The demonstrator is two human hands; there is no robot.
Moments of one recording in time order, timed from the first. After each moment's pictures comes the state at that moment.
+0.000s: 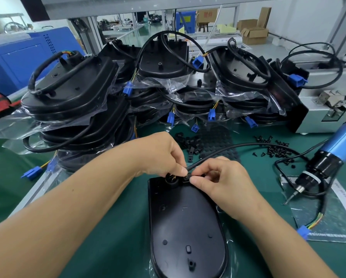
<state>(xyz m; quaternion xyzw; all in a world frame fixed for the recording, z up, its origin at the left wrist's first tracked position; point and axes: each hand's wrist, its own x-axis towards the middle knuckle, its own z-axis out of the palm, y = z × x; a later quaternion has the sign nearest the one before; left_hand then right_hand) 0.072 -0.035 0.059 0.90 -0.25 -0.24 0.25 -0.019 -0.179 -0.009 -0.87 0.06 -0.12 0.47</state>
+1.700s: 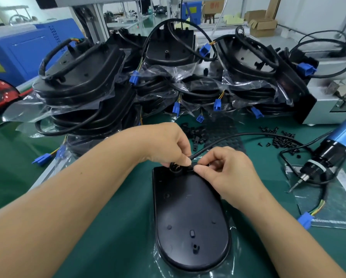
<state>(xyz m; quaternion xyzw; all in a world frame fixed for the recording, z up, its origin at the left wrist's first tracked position) 0.068 -0.034 0.066 0.91 -0.29 -0.25 0.18 -0.022 -0.172 -0.008 -0.88 0.08 -0.15 0.43</state>
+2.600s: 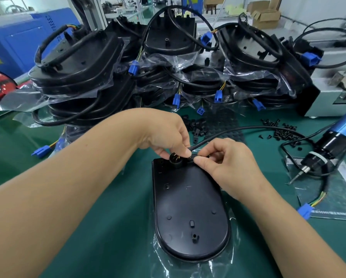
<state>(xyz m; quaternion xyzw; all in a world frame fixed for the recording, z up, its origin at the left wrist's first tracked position) 0.074 -0.038 0.065 0.88 -0.23 -0.35 0.24 -0.024 -0.171 -0.012 -0.88 0.08 -0.15 0.44</state>
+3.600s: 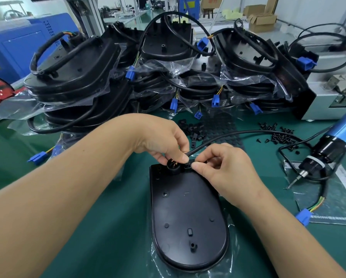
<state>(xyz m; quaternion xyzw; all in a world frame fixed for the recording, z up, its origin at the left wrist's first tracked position) 0.080 -0.037 0.065 0.86 -0.25 -0.39 0.23 -0.024 -0.170 -0.010 -0.88 0.07 -0.15 0.45</state>
